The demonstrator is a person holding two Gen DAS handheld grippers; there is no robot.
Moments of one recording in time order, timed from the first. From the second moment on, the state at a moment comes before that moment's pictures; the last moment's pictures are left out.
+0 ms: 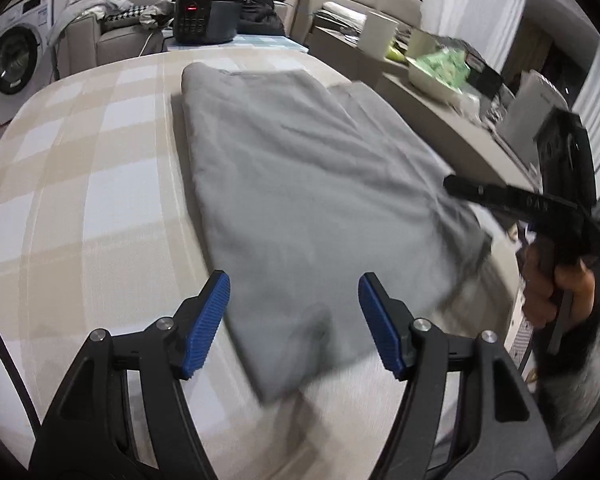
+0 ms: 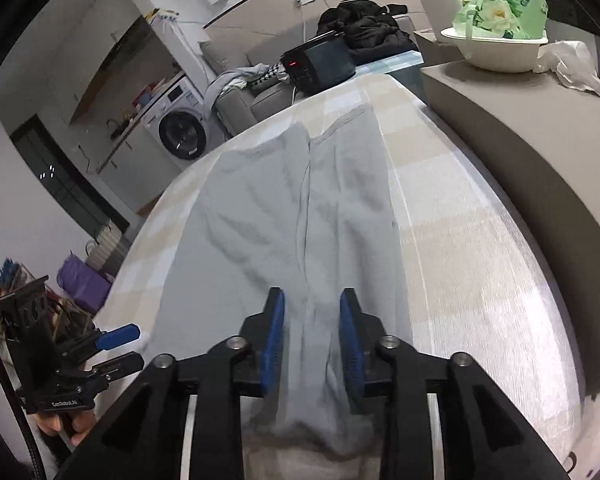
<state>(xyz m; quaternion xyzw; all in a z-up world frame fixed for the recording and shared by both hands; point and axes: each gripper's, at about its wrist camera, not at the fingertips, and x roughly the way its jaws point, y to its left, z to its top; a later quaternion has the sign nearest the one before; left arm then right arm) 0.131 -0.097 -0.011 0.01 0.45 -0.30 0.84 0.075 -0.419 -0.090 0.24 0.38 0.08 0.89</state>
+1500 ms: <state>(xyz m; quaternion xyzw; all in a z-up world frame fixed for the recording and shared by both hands) 0.191 -0.093 -0.037 -0.03 0.47 -0.23 0.85 0.113 -0.424 -0.101 0.18 0.43 0.01 0.88</state>
